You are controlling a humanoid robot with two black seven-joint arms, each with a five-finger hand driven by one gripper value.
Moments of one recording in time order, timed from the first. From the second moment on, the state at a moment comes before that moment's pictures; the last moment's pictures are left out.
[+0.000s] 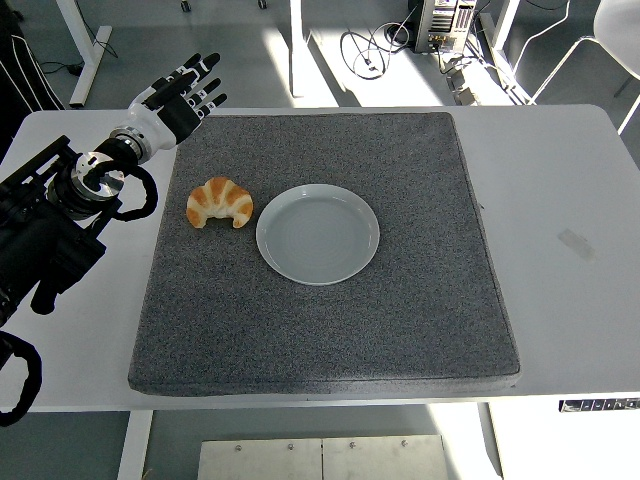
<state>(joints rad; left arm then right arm) -1.02 0.11 -0.77 -0.43 -0.14 -0.17 0.04 -0.08 0.00 -0.01 0.09 -0.06 0.01 0.34</state>
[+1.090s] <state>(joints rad) -1.02 0.11 -0.76 -0.43 -0.13 -0.18 0.03 -0.08 0.00 -0.01 0.09 -0.06 0.01 0.34</state>
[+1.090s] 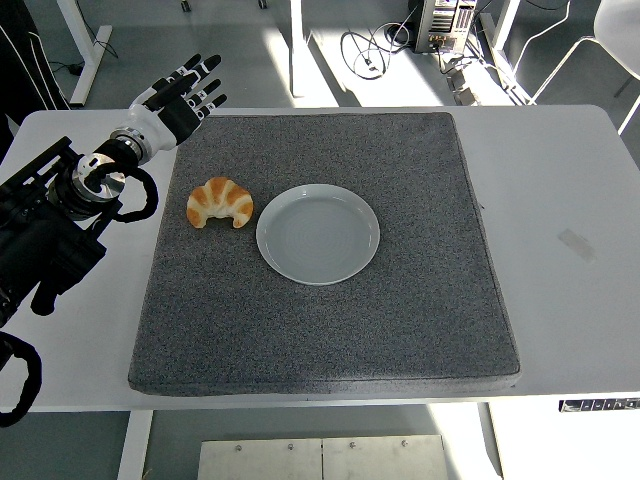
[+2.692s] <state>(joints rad) -1.02 0.59 -0.41 -1.08 0.63 -0.09 0.02 -0.08 0.00 -0.01 0.09 -0.06 0.01 0.34</state>
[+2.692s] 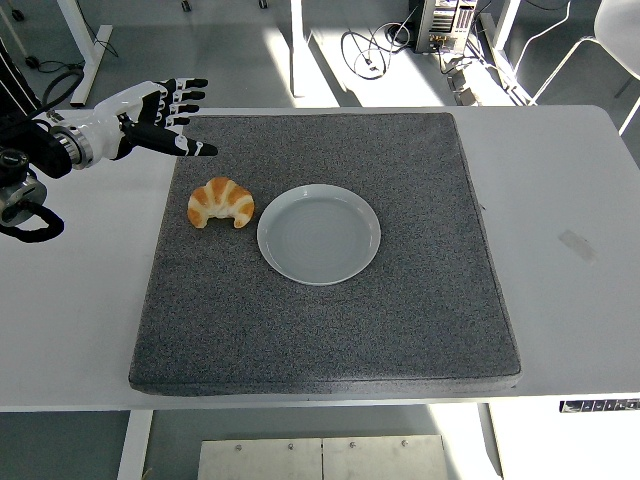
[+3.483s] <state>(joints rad) -1.13 0.62 -0.16 -1.00 1.12 -0.07 -0.04 -0.08 0.00 -0.01 0.09 -0.06 0.01 0.34</state>
